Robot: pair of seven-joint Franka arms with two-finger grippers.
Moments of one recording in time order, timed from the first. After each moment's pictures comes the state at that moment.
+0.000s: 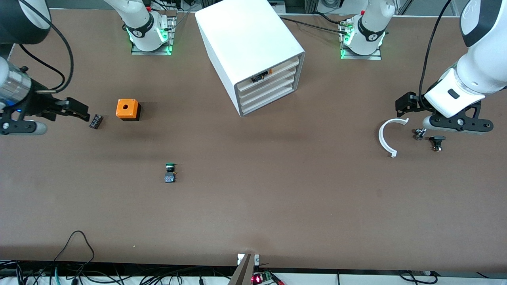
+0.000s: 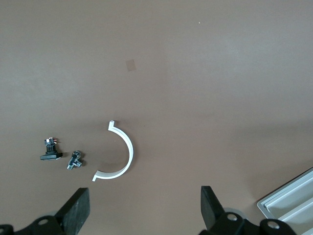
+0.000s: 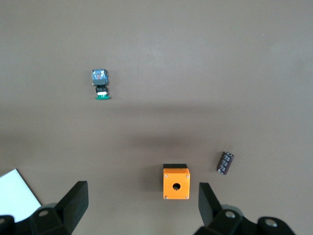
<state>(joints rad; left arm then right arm) -0.04 0.13 -0.11 -1.53 0.04 1.60 -0.04 0.08 0.18 -0.01 -1.48 0.00 1.59 0.07</state>
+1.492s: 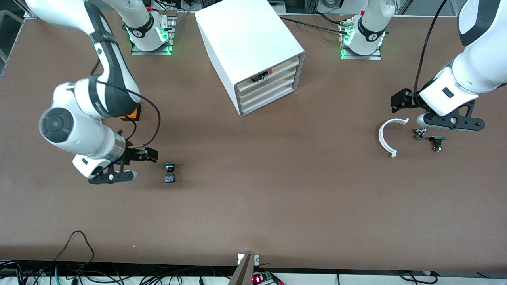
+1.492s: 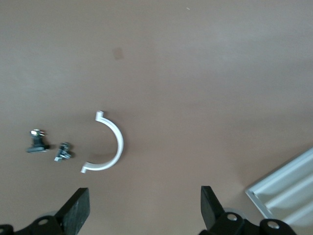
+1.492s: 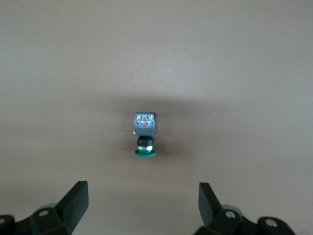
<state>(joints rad) -0.04 0.13 -0.12 -1.53 -0.03 1.54 -0.04 0.22 0.52 0.00 -1.49 0.05 2.00 0.10</state>
